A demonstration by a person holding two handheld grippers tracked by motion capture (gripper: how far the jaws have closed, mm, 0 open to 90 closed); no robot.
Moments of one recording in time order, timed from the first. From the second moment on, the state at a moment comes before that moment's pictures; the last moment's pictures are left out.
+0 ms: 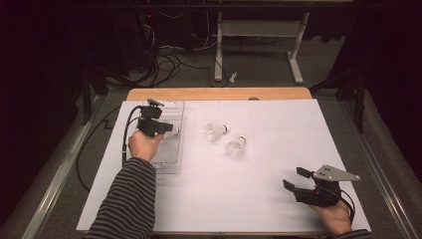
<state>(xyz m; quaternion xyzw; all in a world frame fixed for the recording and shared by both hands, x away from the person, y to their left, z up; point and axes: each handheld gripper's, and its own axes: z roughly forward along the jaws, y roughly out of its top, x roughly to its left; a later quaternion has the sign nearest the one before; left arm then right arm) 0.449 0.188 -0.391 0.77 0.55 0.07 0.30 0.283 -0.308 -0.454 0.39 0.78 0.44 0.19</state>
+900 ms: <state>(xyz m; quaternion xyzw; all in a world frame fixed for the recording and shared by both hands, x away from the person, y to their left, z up) 0.415 0.183 -0.375 0.78 0.53 0.09 0.32 0.283 -0.309 -0.453 0.39 0.78 0.44 0.19</state>
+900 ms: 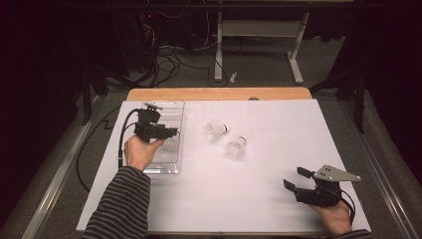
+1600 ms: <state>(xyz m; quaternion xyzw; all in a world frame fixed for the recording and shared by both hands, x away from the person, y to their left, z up) 0.387 0.187 -0.371 0.78 0.52 0.11 0.34 0.283 -0.309 -0.453 0.39 0.78 0.44 0.19</state>
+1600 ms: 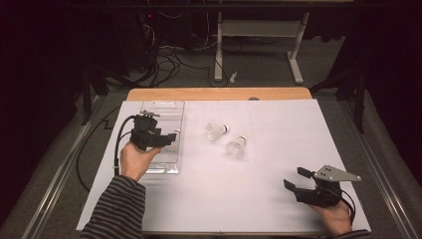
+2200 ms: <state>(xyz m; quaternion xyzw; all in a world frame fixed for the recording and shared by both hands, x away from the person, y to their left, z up) 0.363 0.190 -0.369 0.77 0.50 0.13 0.37 0.281 -0.309 -0.453 0.39 0.78 0.44 0.20</state>
